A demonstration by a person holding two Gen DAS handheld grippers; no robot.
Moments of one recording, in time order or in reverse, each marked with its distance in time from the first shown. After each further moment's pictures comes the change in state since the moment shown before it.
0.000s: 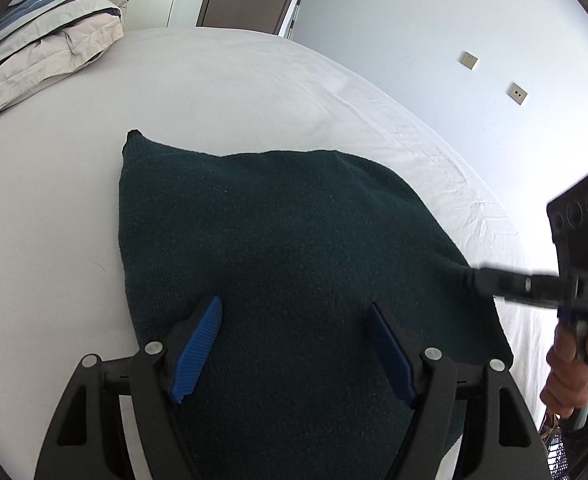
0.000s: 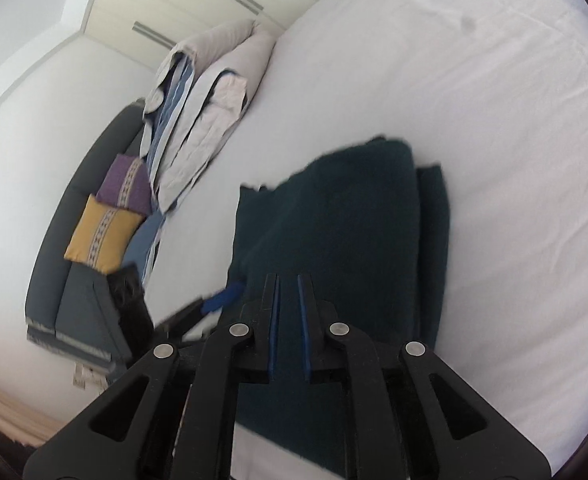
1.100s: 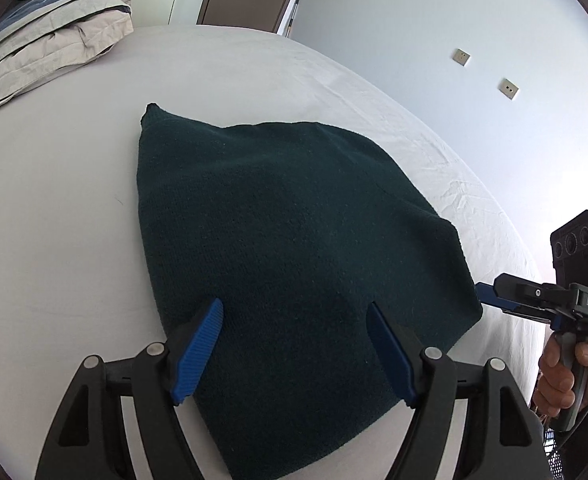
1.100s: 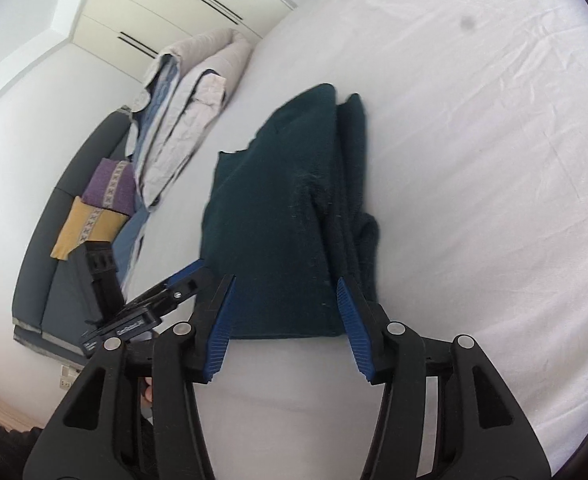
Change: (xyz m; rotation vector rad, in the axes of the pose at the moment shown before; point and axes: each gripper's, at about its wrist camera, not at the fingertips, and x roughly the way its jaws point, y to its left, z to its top) left arm -0.040 -0.009 -0.052 -0.014 0.003 -0.023; right arm -0.056 -0.025 -0.068 0.080 -0.109 -0.047
